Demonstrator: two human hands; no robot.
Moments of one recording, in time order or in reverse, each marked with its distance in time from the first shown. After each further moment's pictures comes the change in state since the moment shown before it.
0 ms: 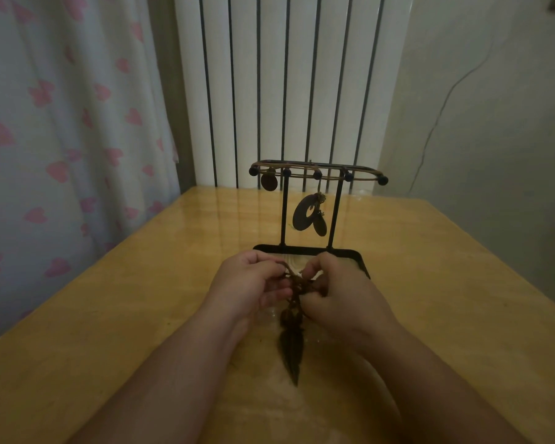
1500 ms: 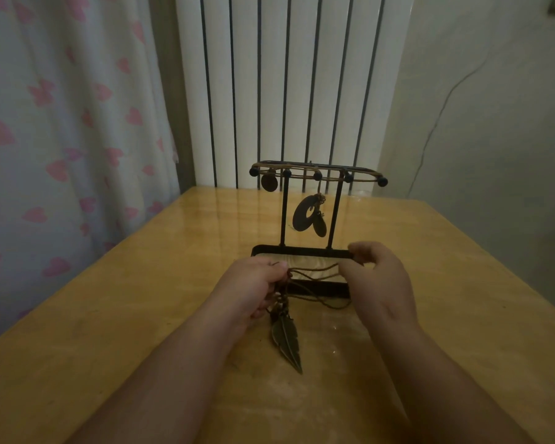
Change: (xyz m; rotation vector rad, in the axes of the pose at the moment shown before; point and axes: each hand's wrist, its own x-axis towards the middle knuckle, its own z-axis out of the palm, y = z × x) left_hand -0.004 0.005 -0.001 0.349 -0.097 -0.050; right_hand 0.004 0.018 -0.009 0.349 0.431 0.207
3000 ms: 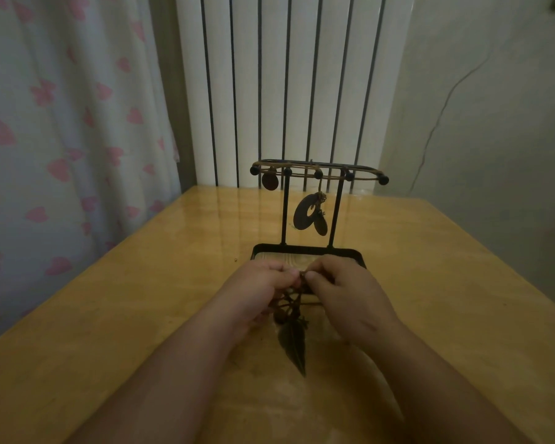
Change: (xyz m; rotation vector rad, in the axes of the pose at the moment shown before) left_hand -0.007 0.002 0.002 0.154 -0.075 0.051; right_hand -0.007 -0.003 0.013 -0.275 -0.327 -0.272
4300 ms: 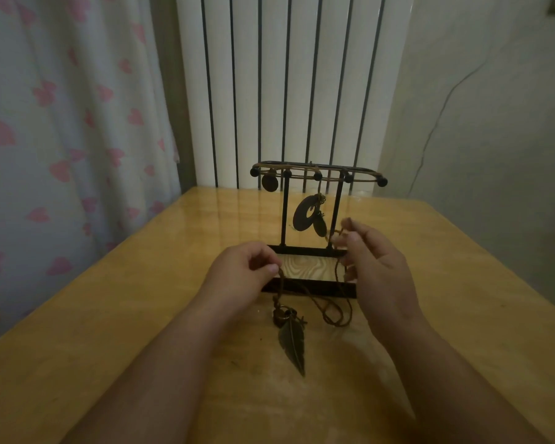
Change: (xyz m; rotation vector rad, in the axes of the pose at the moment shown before) left_hand 0.002 -0.001 -0.015 0.264 0.261 0.215; right_hand 0.005 0.001 -0.017 0.594 0.298 0.074
